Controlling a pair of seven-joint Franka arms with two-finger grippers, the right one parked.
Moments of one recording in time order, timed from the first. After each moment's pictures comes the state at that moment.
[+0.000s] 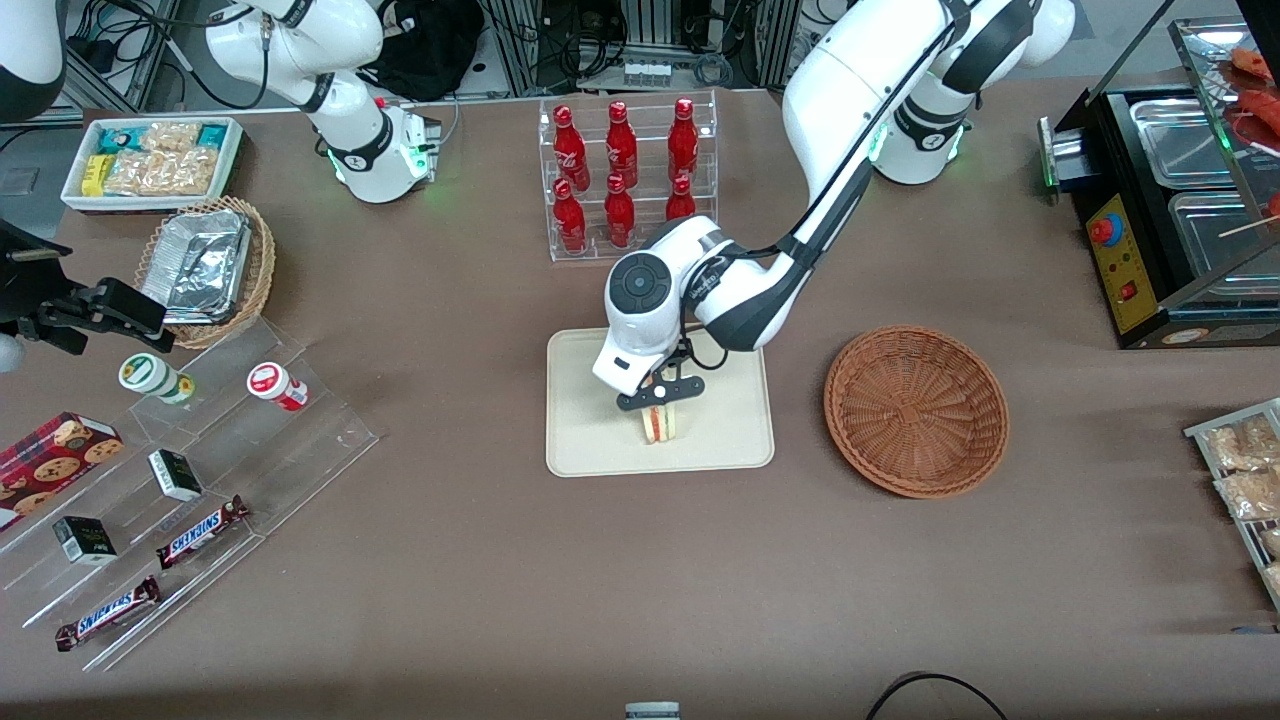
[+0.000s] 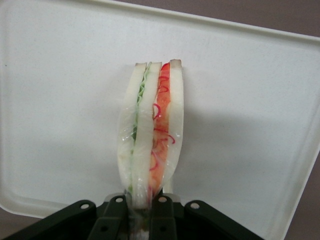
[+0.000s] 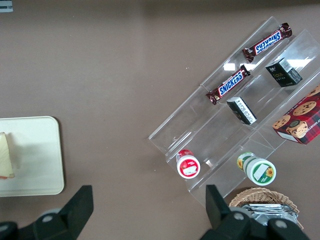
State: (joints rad) arm -0.63 0.73 -0.22 -1.45 0.11 2.10 -1.07
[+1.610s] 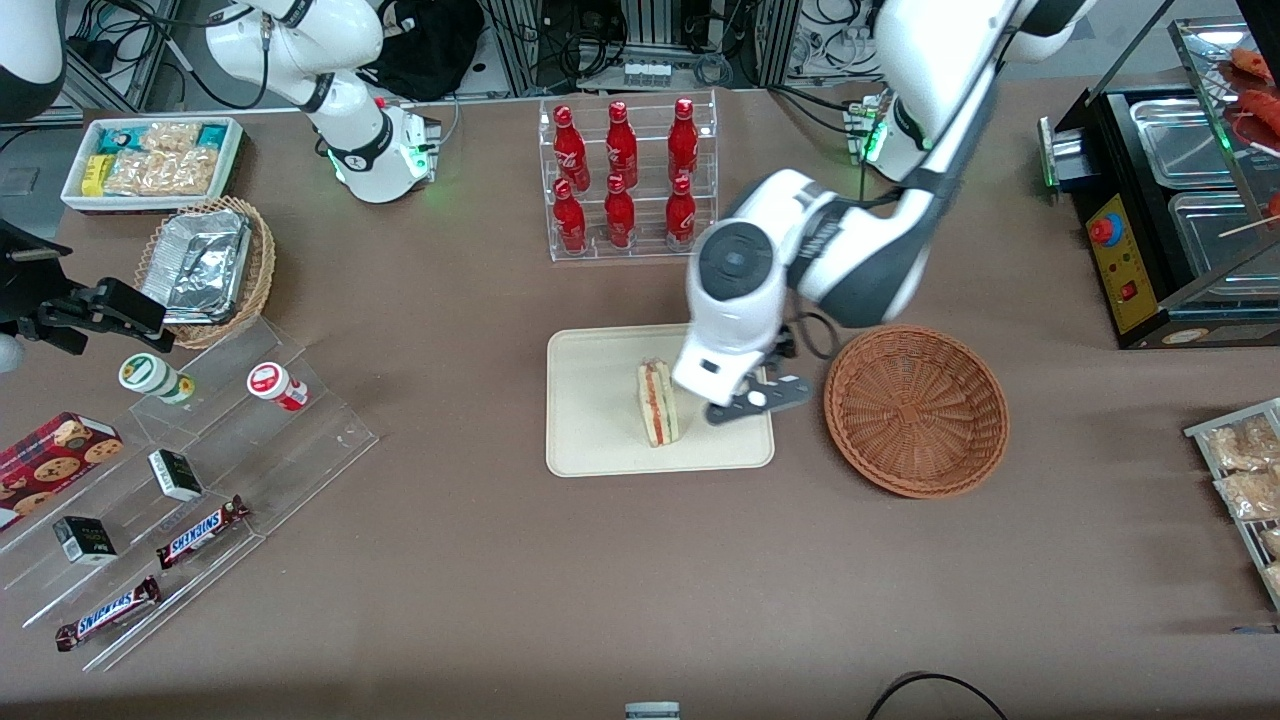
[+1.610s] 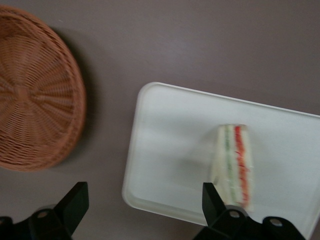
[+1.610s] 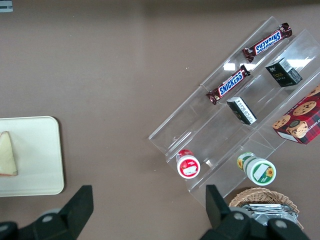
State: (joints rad) arm -0.44 0.49 -0.20 -1.43 0.14 1.77 -0.87
